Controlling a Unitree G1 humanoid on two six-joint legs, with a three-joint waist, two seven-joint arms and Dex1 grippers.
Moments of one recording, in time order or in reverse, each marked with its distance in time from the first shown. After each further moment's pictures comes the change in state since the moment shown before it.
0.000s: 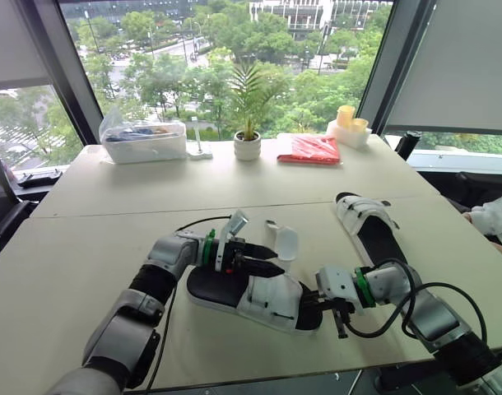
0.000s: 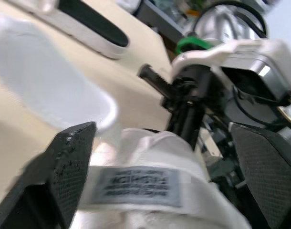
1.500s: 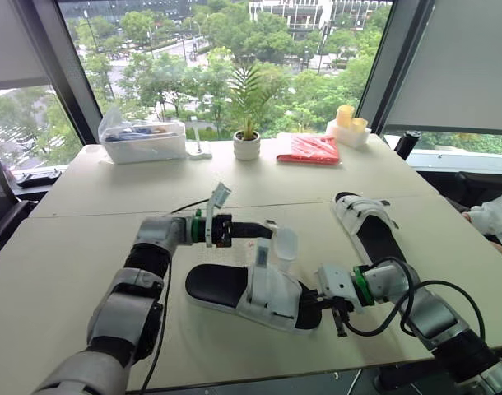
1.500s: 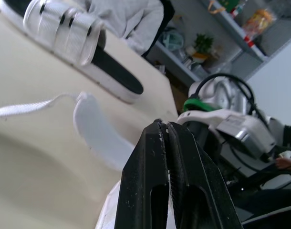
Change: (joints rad) left arm -0.138 0.019 0.209 0.075 0.003 0.150 -0.092; right arm -0.017 0.001 0.007 0.013 -0.002 -0.003 0.004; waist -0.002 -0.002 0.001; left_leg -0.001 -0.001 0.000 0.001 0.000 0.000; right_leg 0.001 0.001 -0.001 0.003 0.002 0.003
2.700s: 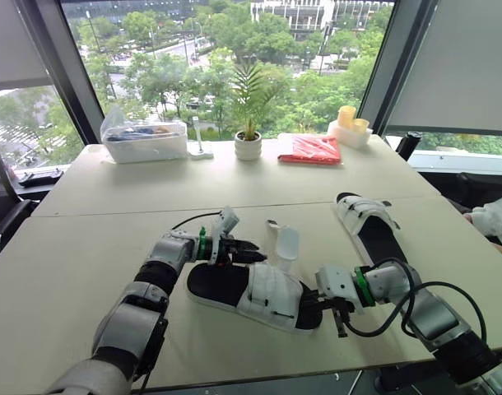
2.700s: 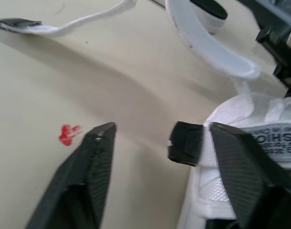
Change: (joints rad) left arm 0.078 -0.036 -0.154 0.187 0.284 -0.500 0.176; right arm 0.009 -0.002 -0.004 -0.006 -0.001 0.001 -0.002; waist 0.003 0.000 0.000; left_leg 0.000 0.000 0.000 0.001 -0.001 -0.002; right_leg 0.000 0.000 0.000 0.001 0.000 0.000
